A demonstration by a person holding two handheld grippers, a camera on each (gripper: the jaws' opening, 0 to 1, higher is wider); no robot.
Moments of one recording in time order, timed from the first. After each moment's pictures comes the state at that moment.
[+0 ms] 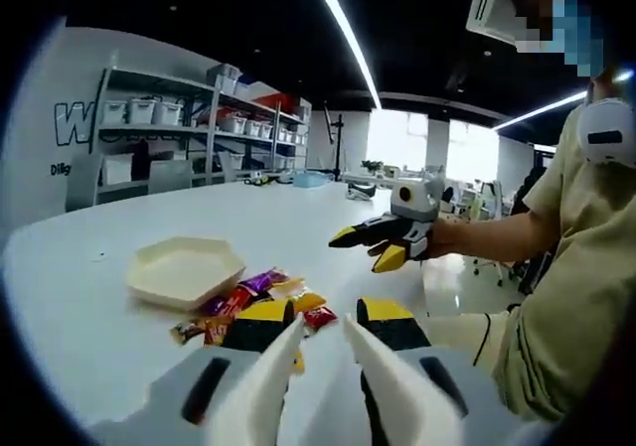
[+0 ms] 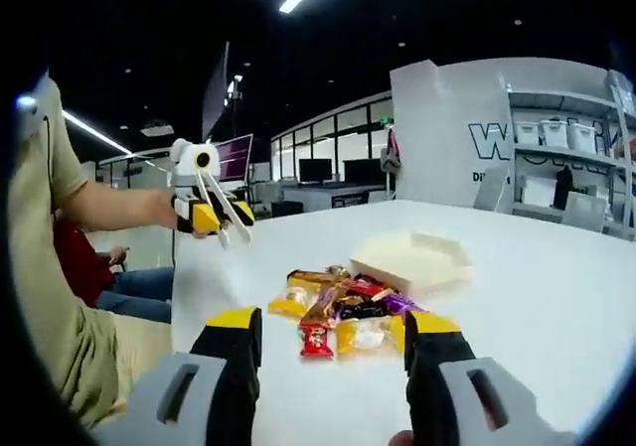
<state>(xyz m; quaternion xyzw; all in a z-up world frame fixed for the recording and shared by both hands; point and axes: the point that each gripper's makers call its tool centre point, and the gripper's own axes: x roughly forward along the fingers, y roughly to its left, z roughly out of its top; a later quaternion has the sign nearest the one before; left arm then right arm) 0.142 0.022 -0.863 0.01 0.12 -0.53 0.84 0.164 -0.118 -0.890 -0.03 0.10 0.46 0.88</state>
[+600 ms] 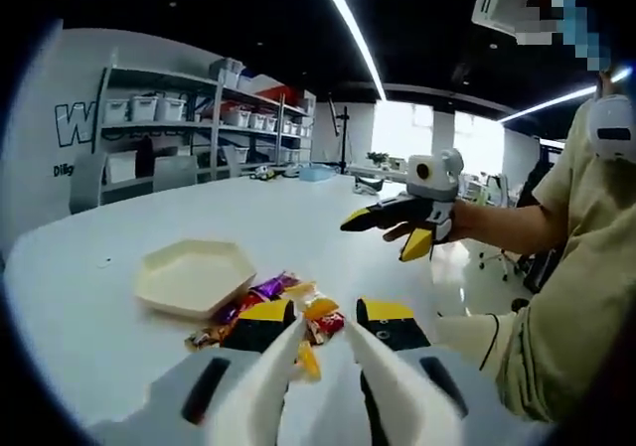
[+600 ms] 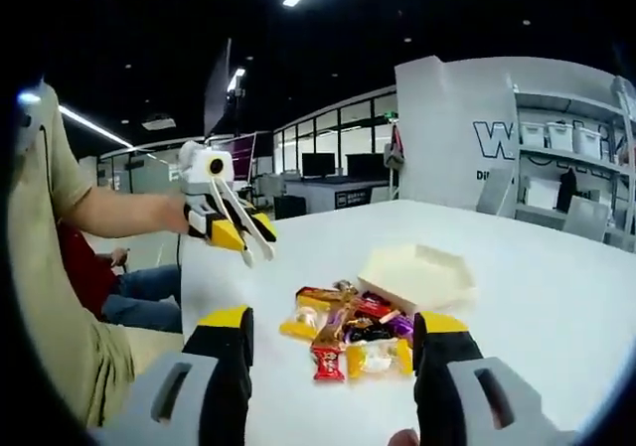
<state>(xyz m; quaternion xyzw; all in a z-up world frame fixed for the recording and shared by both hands) 0.162 0.019 -0.852 0.03 0.13 -0.52 0.84 0.160 -0.105 -0.864 -0.04 0.11 0.47 0.88</state>
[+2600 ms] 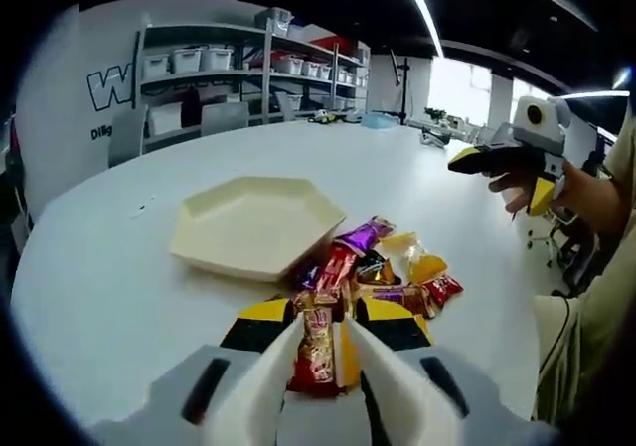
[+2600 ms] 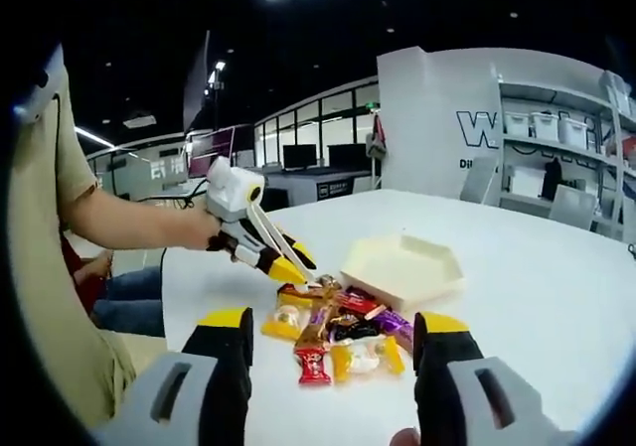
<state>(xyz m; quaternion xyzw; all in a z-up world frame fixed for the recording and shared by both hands) 0.252 0.030 -0.933 0.08 0.24 -0.41 0.88 0.181 -0.103 -0.871 -0.04 0.14 0.43 0.89</state>
